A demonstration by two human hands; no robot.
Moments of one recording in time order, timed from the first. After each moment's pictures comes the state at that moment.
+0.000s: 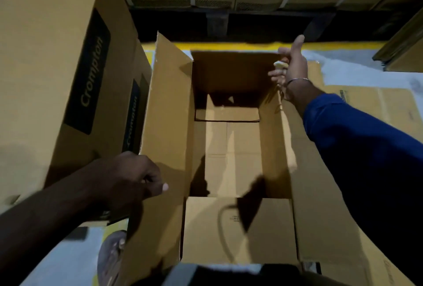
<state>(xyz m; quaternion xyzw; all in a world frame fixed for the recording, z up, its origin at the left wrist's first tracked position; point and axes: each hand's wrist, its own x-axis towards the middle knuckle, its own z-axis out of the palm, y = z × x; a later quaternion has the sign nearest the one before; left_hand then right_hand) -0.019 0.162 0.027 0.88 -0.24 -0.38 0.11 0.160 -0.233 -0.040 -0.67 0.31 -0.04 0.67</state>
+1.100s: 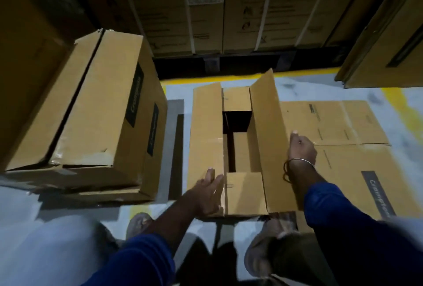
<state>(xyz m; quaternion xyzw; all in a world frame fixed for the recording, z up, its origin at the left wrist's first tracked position) -0.175 0.037 0.000 0.88 -0.19 -0.41 0.15 -0.126 -0.273 0.008 -0.78 0.42 -0.09 0.45</state>
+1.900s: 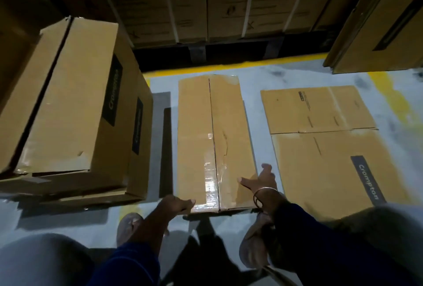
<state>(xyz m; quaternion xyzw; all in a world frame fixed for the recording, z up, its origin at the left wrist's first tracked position) -0.198 0.070 -0.024 0.78 0.24 -0.43 0.39 -0.196 -0.213 -0.066 -0.82 0.37 0.21 0.38</state>
